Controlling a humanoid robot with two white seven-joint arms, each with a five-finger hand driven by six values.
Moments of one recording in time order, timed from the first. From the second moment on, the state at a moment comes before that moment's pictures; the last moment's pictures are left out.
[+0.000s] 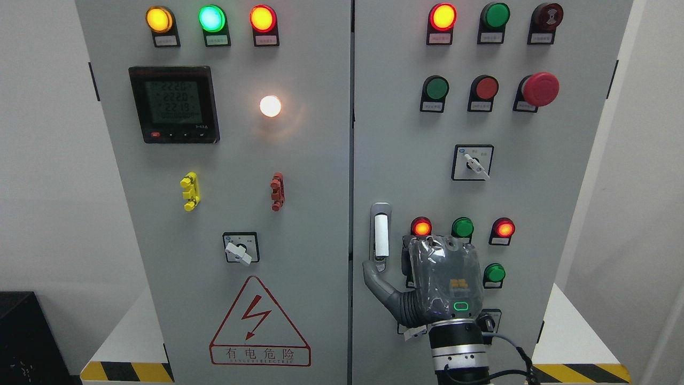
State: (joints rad) left arm -0.08 -0.11 0.00 0.00 0.08 -0.07 -0.06; right arm -0.43 0.14 0.27 -1.81 1.42 0.21 -0.04
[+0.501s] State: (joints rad) left arm -0.08 -0.11 0.00 0.00 0.08 -0.07 -0.06; right arm -0.46 0.14 0.26 -1.80 1.42 0.21 -0.04
